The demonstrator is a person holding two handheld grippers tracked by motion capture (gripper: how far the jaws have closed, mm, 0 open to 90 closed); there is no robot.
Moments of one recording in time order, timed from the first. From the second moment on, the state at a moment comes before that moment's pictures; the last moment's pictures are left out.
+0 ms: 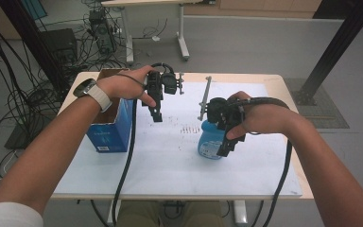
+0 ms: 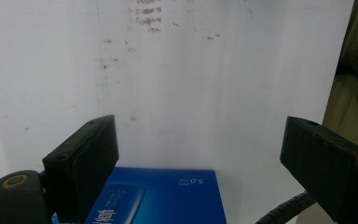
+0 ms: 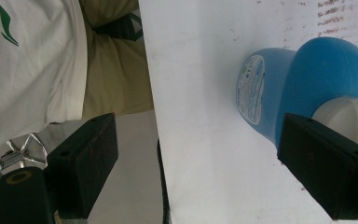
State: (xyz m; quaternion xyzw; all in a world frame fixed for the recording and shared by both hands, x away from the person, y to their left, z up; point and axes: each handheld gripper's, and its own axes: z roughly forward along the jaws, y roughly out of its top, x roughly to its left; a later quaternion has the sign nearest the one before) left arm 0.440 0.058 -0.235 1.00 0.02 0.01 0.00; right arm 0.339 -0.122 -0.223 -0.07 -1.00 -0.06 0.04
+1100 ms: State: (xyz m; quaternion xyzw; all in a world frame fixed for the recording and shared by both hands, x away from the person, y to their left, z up) left arm 0.440 0.060 -0.235 1.00 0.03 0.01 0.01; right arm 0.338 -0.133 -0.199 -0.07 -0.99 -0.08 0.01
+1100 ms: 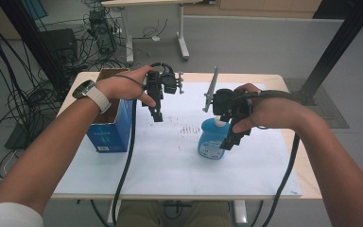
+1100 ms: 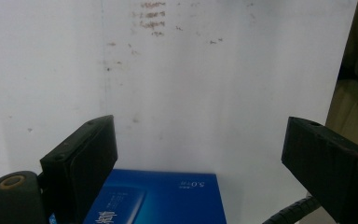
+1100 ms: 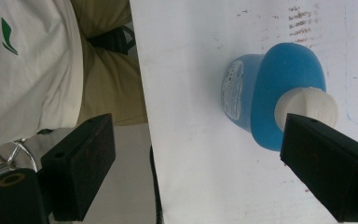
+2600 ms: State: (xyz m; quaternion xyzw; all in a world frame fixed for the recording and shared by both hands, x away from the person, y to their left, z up) left arm 0.439 0.058 -0.242 1.00 0.02 0.01 0.02; right arm 0.350 -0.189 -0.221 -0.14 -0.97 -0.19 -0.06
